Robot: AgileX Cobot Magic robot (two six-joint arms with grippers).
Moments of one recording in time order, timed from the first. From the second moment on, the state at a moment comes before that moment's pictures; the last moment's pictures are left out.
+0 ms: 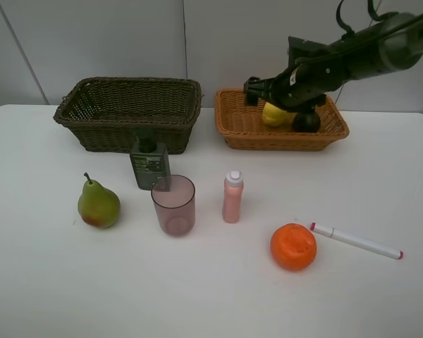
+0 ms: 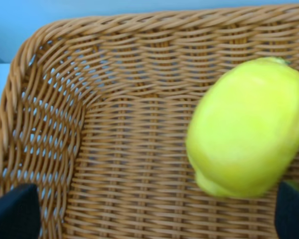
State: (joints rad) left arm -0.02 -0.01 -0.42 -0.09 1.08 0.08; right arm 0.33 2.04 -1.36 -0.34 0.17 0.55
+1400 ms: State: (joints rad) left arm -0.02 -0.01 -0.42 -0.09 1.08 0.08; right arm 0.57 1.61 -1.13 -0.05 1.00 0.54
